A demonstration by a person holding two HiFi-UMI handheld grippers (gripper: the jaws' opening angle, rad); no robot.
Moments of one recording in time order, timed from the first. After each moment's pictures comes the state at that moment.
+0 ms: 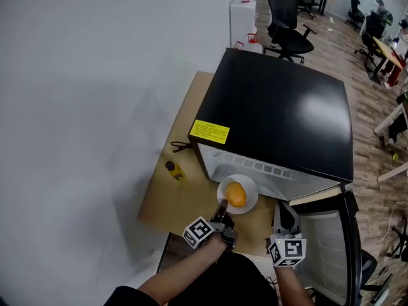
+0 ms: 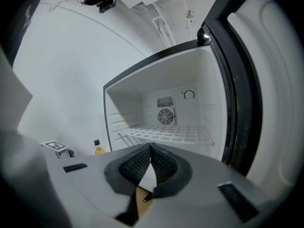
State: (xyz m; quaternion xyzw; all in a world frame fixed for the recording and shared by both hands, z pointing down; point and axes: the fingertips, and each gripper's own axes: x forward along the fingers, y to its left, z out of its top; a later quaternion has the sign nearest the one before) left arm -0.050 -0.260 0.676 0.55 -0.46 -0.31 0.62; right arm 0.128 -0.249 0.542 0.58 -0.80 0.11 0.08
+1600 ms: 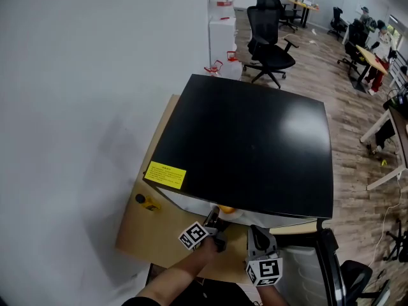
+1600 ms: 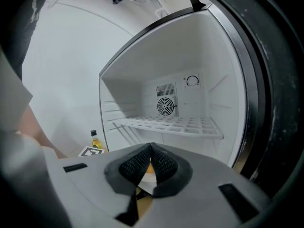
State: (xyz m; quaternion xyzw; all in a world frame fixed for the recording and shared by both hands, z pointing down) left arm 0.014 -0.367 0.747 0.62 -0.45 -0.28 0.59; right arm 0.131 -0.279 0.575 0.55 -0.82 0.11 0.12
